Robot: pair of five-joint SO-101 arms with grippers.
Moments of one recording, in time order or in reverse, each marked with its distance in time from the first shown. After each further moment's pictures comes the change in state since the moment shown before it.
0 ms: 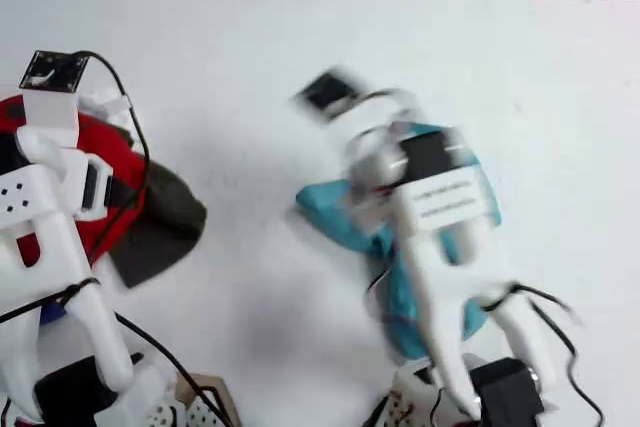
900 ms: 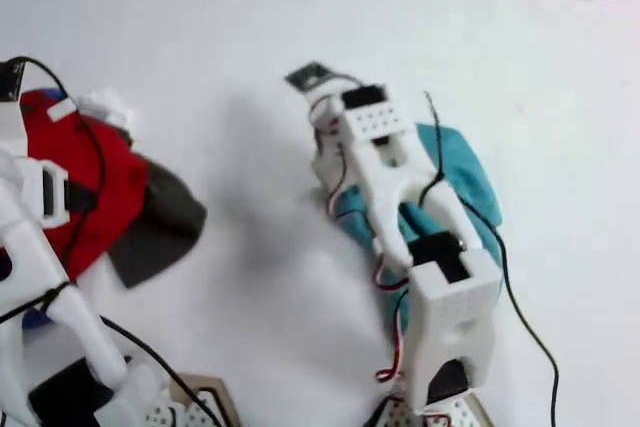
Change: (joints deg) left arm -9.8 0.0 0.0 -2.9 -0.1; right arm 6.7 42.5 -28.2 -4.5 -9.2
